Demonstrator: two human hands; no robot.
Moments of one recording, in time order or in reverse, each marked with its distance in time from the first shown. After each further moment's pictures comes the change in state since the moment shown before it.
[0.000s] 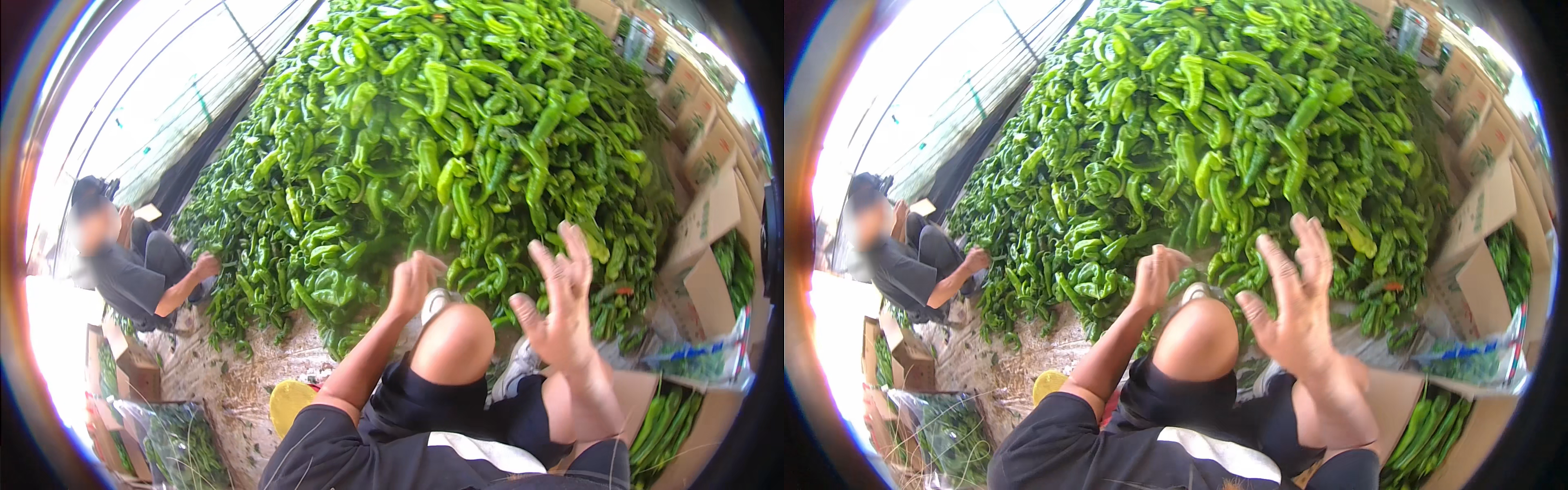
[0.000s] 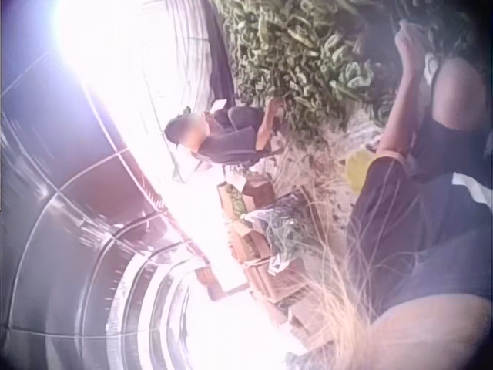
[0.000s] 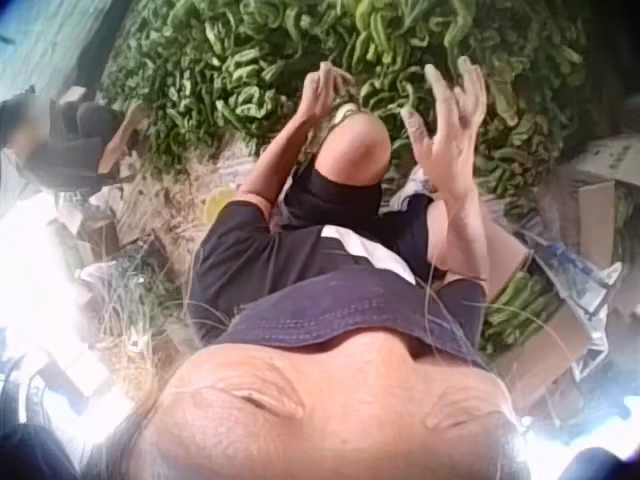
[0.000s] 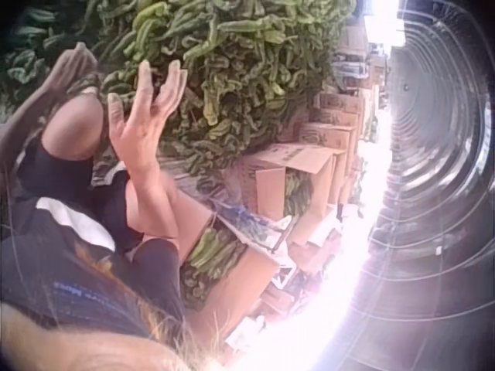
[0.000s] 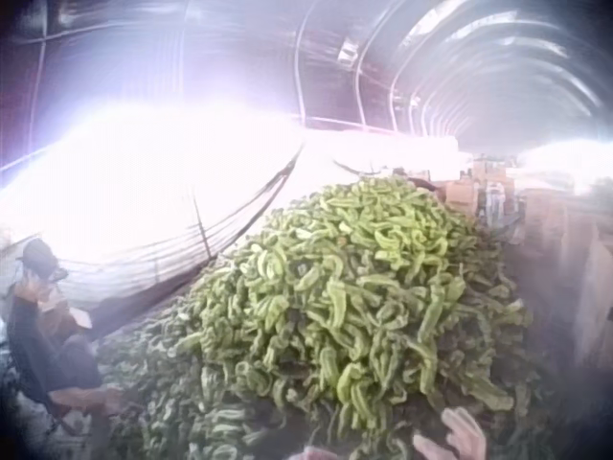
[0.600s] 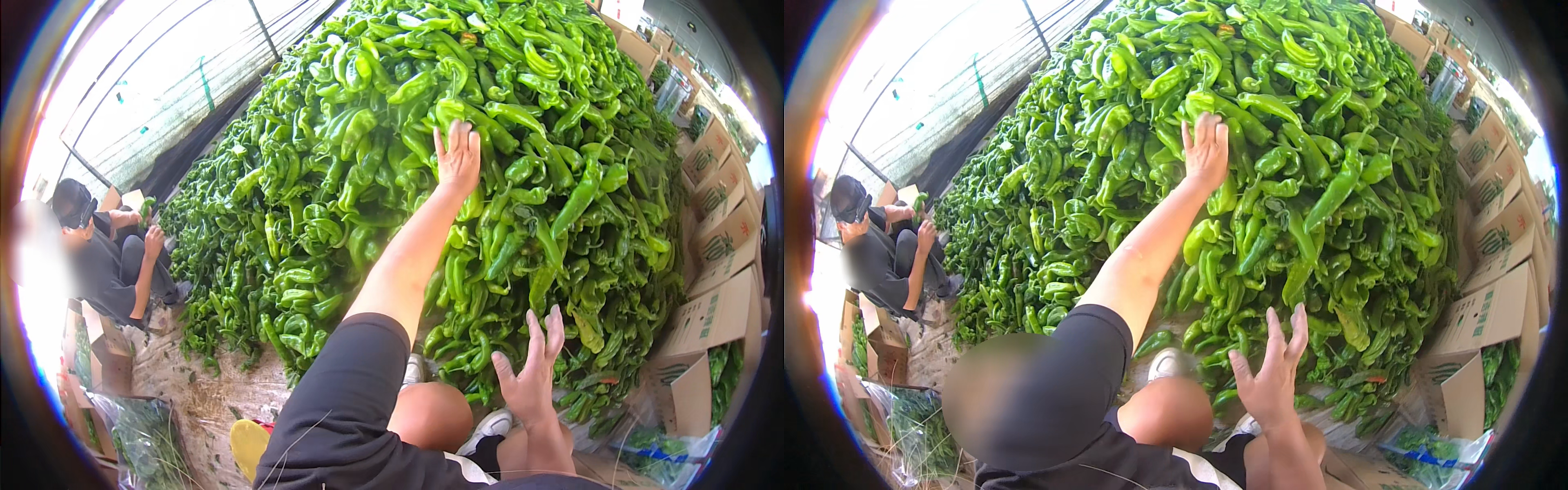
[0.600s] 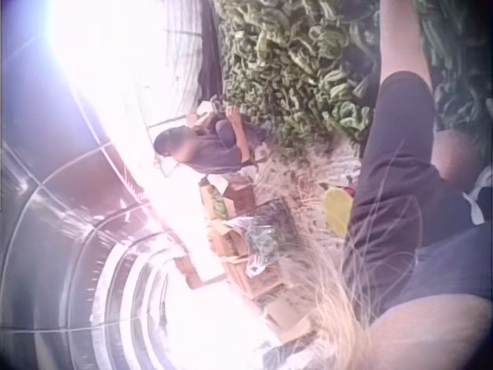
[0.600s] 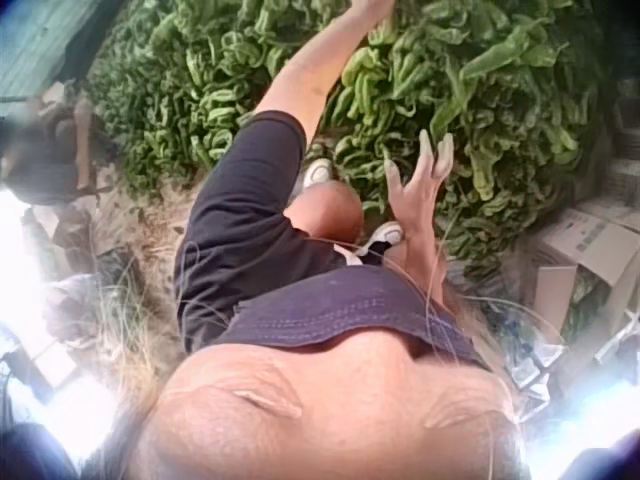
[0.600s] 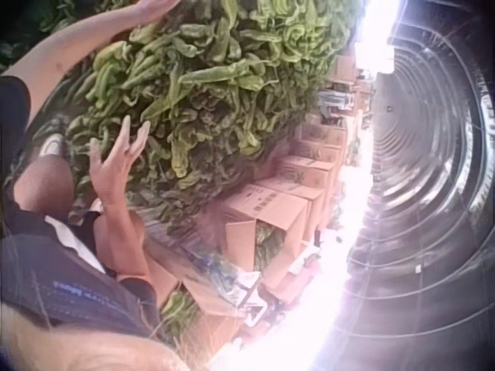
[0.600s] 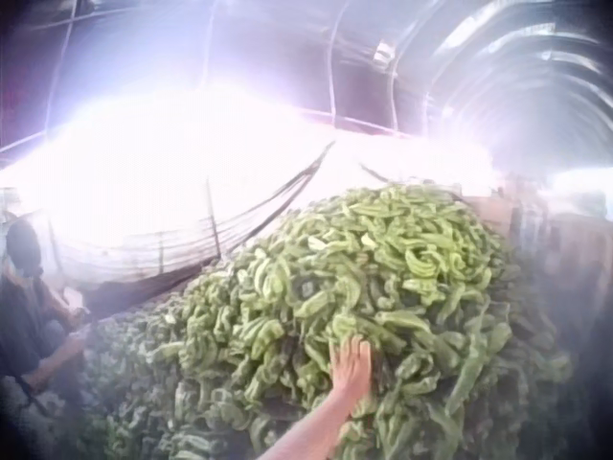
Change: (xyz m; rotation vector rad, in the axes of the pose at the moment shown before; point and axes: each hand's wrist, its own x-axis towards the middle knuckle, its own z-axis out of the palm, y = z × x) left_hand 0.429 0.042 0.066 1.184 0.555 0.811; right_hand 0.056 0.115 0.088 0.159 -0.183 0.391
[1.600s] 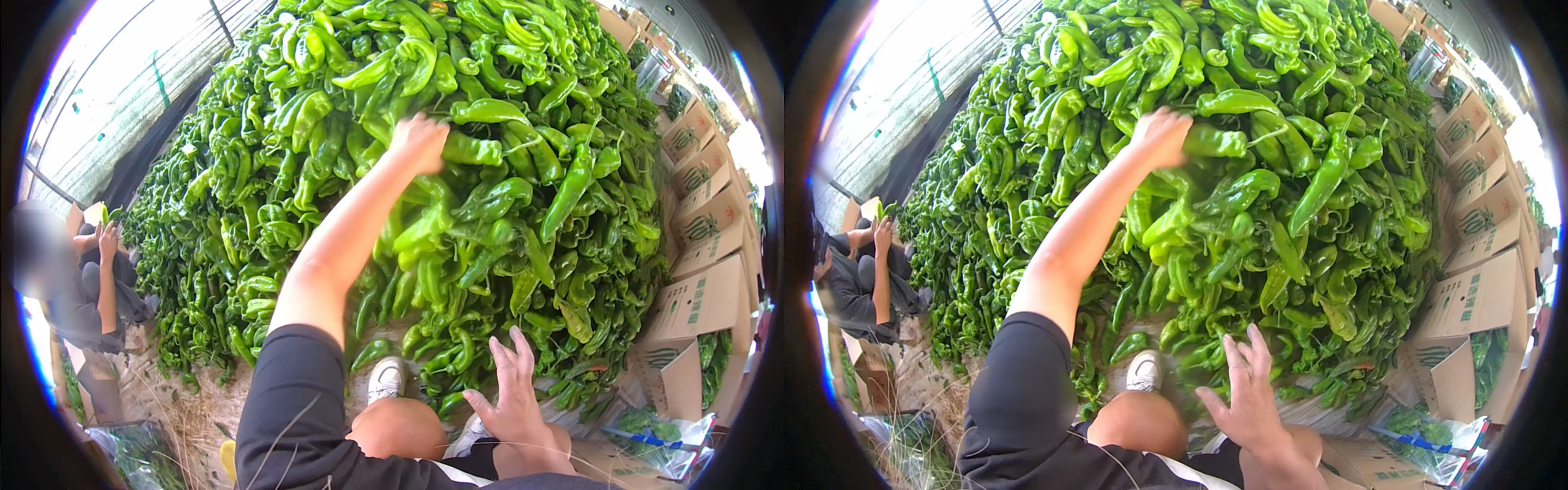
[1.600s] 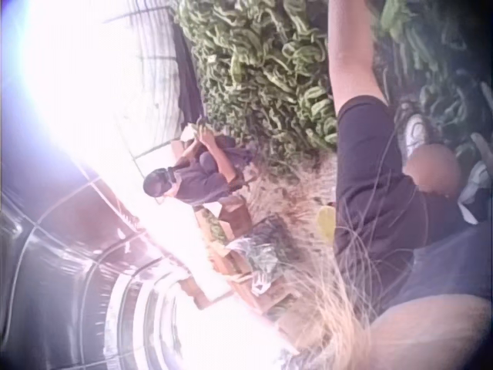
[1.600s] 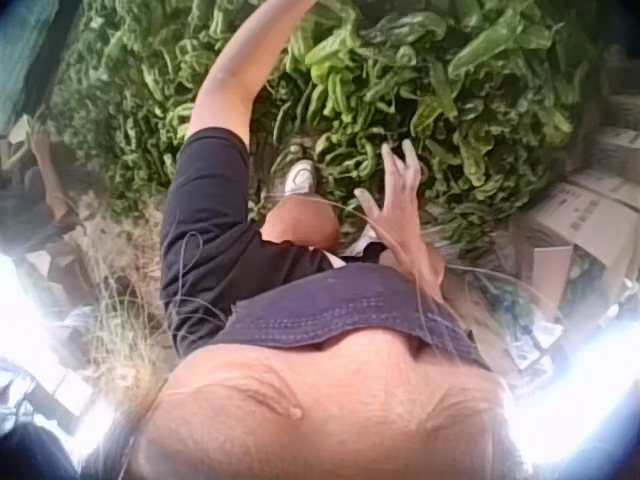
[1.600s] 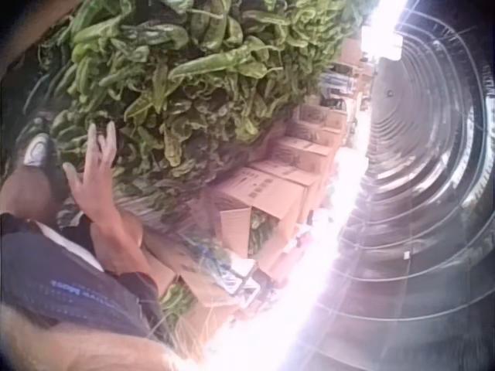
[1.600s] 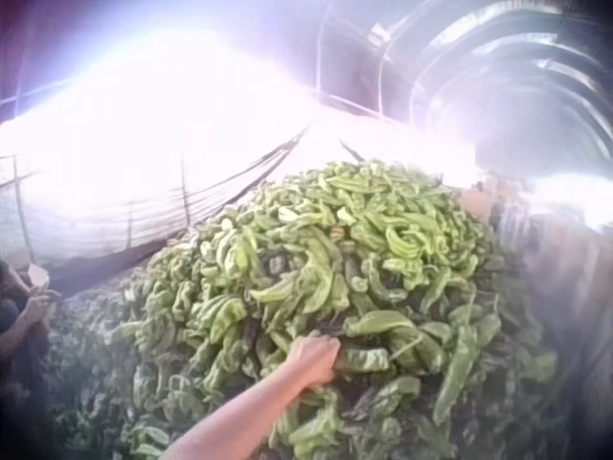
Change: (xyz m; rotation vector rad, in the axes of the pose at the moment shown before) left_hand 0.033 -0.028 -0.012 -0.057 -0.629 0.180; right_hand 0.009 0.008 0.008 0.038 -0.273 0.051
